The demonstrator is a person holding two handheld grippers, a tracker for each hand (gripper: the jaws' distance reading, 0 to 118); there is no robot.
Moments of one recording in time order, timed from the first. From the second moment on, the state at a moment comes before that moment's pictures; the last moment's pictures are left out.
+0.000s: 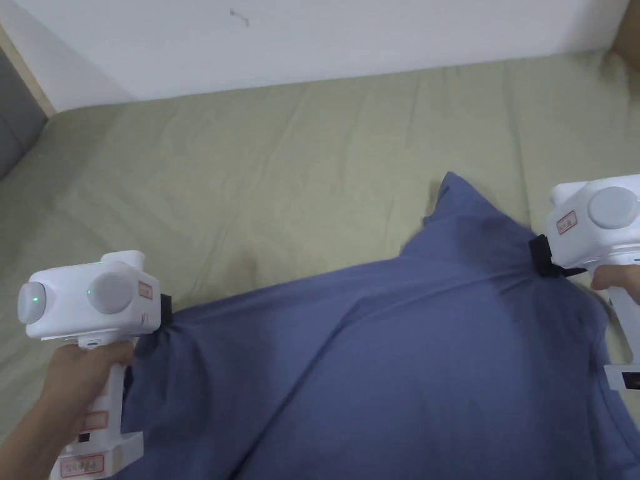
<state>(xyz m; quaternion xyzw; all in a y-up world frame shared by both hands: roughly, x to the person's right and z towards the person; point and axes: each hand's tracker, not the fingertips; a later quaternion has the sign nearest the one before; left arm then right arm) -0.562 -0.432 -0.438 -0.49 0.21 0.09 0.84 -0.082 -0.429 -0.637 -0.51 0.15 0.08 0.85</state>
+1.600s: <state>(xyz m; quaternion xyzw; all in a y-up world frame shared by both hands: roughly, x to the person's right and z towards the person) -0.504 0.145 -0.453 -0.05 0.23 -0.02 0.97 0.003 0.152 -0.611 -0.16 0.14 -0.05 0.98</state>
